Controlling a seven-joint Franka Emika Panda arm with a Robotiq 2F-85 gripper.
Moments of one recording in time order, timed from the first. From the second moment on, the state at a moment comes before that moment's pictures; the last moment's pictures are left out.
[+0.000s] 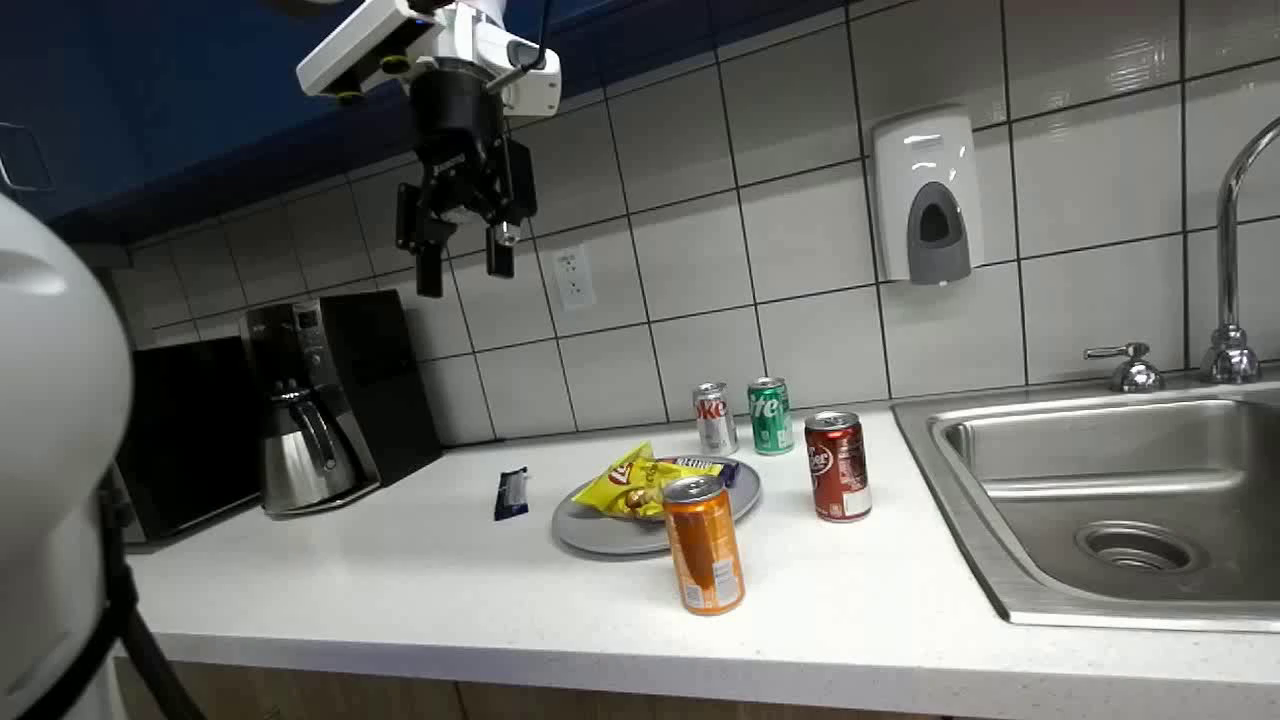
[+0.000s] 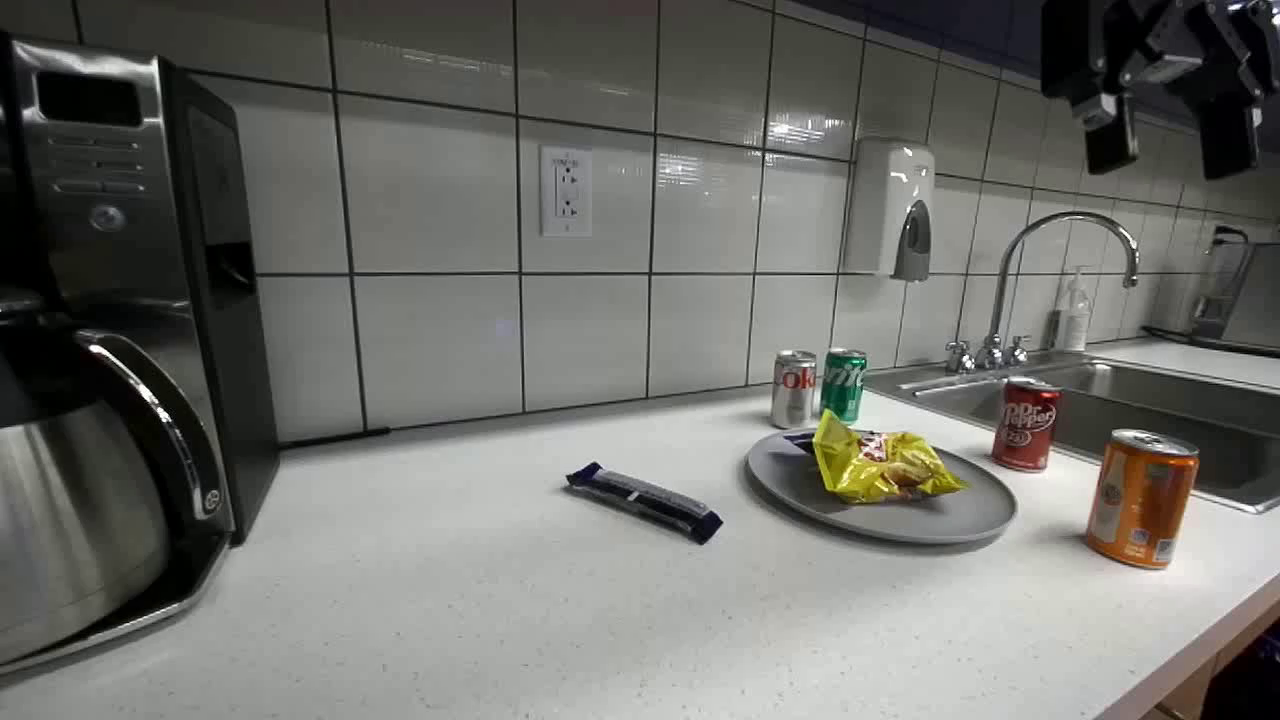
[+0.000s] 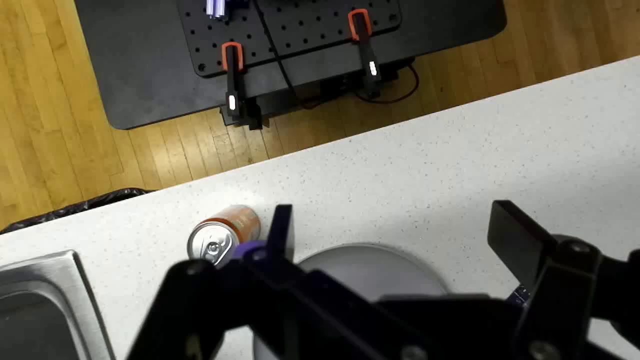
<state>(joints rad) -0.01 -0.47 0.00 -2.32 0.04 1.59 0.17</state>
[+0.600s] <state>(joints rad) -0.01 -0.47 0.00 -2.32 0.03 1.59 0.17</state>
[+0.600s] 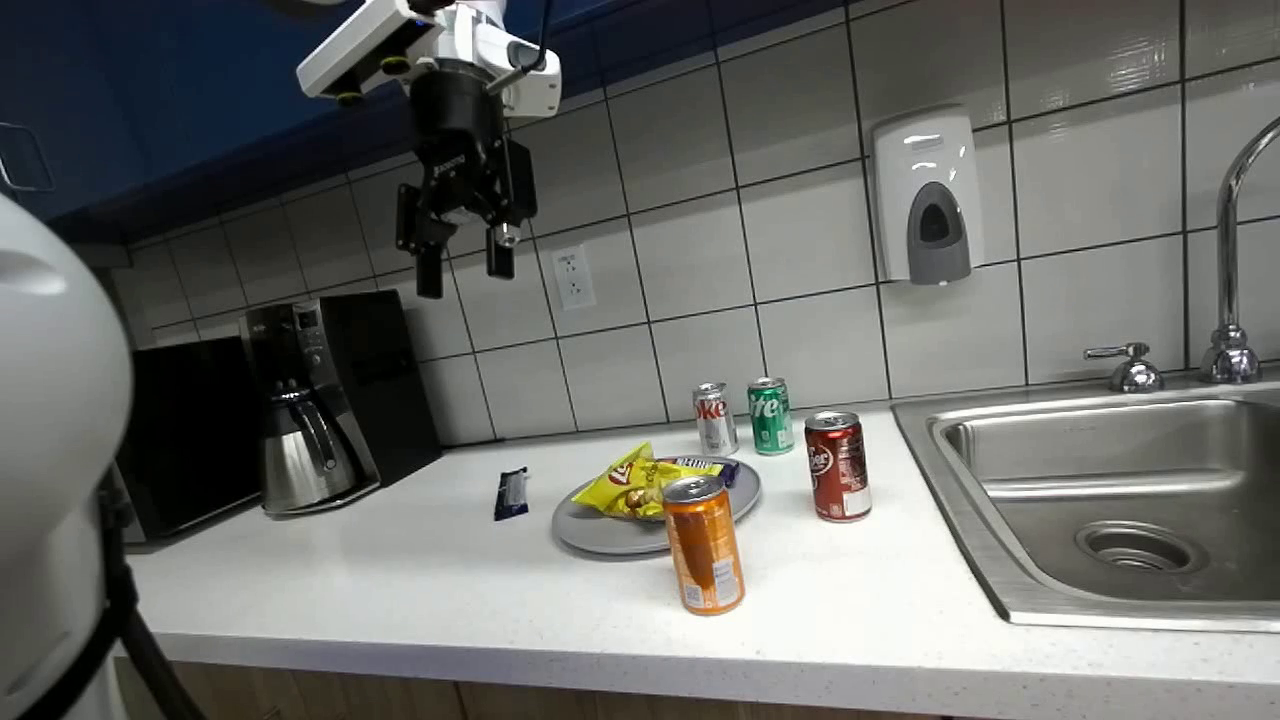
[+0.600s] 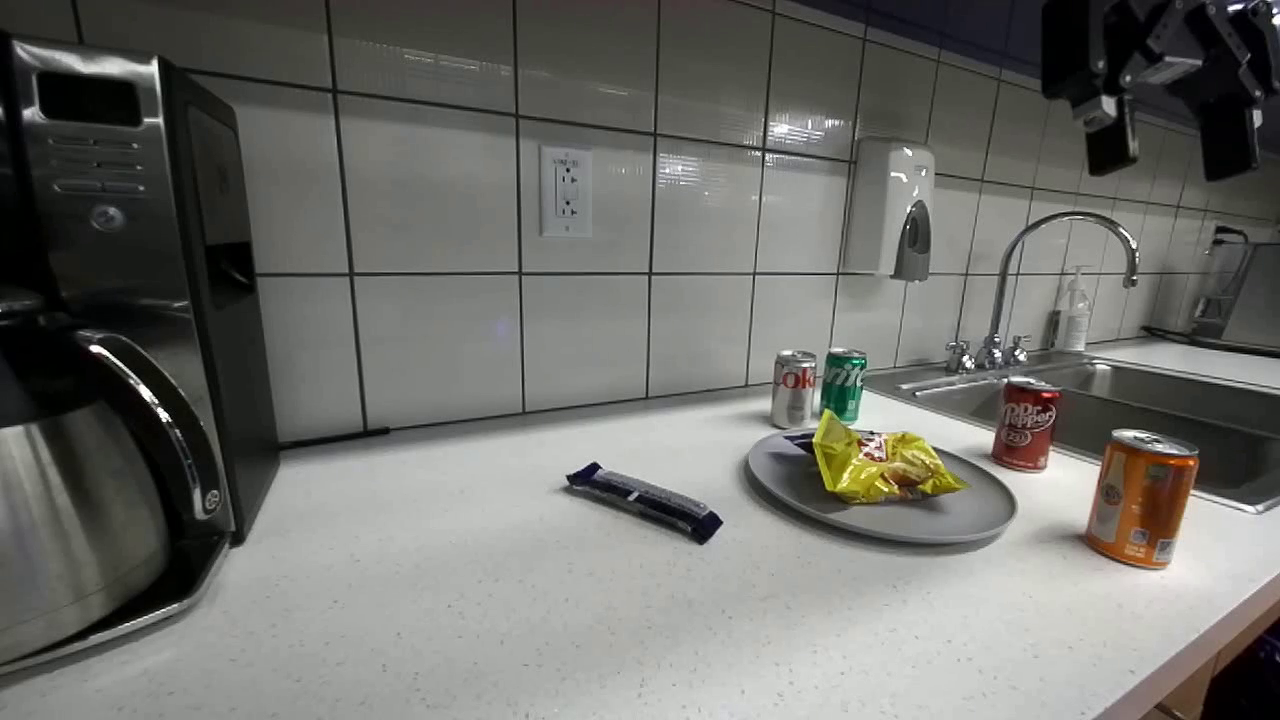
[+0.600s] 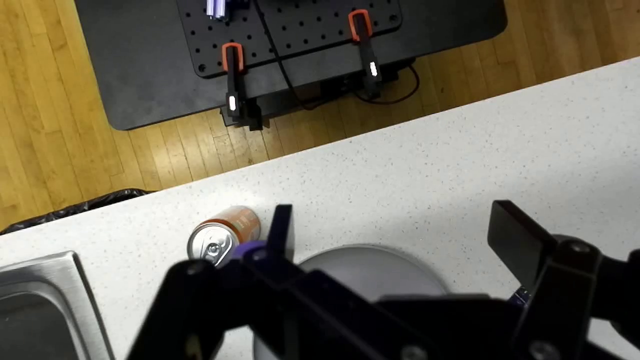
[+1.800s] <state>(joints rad) -0.01 -0.45 0.02 -2.52 -0.03 1.90 0.17</state>
